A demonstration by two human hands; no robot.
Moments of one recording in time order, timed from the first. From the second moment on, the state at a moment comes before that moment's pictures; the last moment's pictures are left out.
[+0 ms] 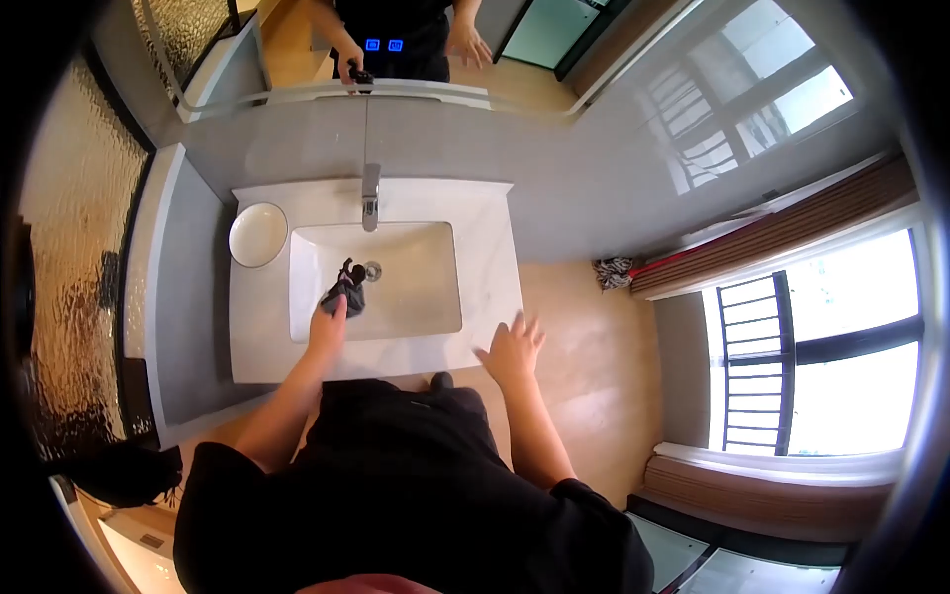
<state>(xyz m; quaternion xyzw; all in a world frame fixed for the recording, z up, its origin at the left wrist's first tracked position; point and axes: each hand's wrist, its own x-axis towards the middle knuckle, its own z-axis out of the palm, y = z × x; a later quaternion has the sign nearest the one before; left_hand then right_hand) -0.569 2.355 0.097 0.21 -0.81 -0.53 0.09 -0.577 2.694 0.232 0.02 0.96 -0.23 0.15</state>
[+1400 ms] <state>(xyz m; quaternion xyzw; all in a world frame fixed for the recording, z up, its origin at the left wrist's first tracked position) -0.491 2.769 0.177 -0.17 -0.81 -0.57 0.06 -0.570 2.965 0.148 0.09 0.44 -0.71 0.55</state>
